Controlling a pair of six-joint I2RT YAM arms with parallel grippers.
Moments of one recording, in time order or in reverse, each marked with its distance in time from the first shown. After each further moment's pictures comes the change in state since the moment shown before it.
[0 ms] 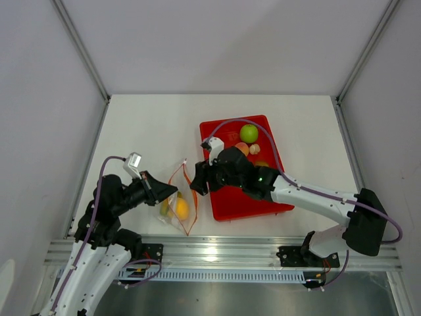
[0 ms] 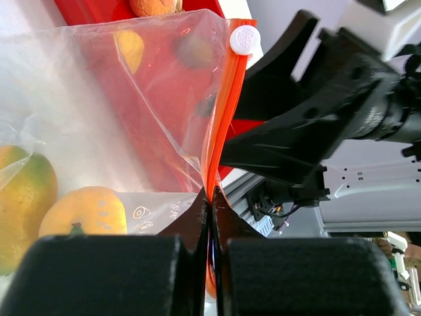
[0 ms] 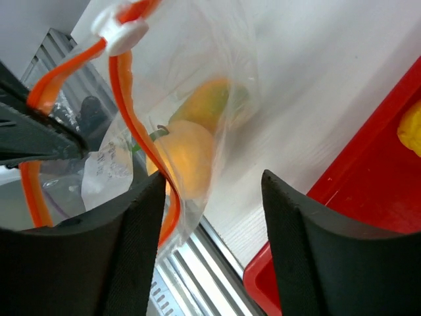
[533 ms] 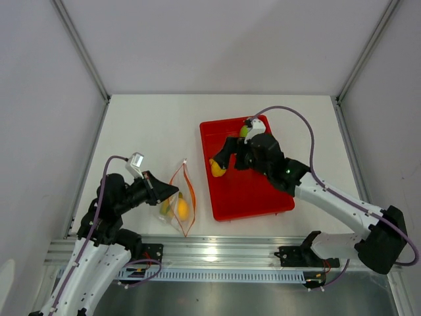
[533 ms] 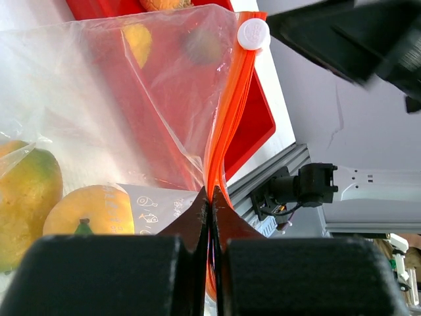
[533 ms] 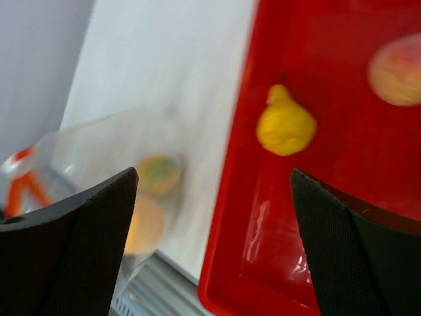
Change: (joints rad) left arm 0.000 0.021 -0.028 0.020 -0.005 0.000; right arm -0.217 -0.202 -0.077 -0.018 0.113 0.104
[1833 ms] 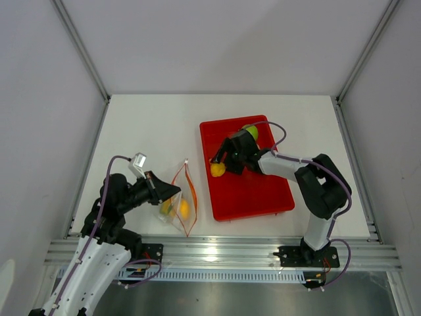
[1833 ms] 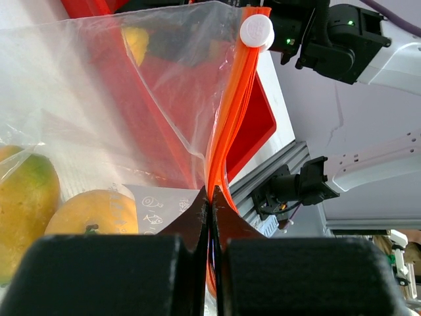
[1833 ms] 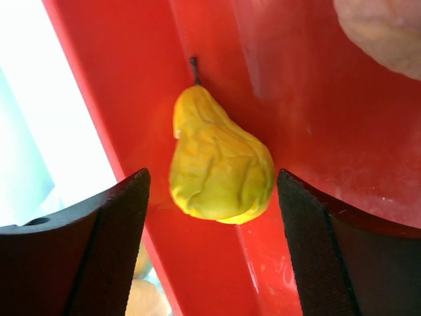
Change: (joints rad) left arm 0.000 0.007 -0.051 0.067 0.021 -0.002; right arm -0.191 0.592 0.080 0.124 -0.145 0.404
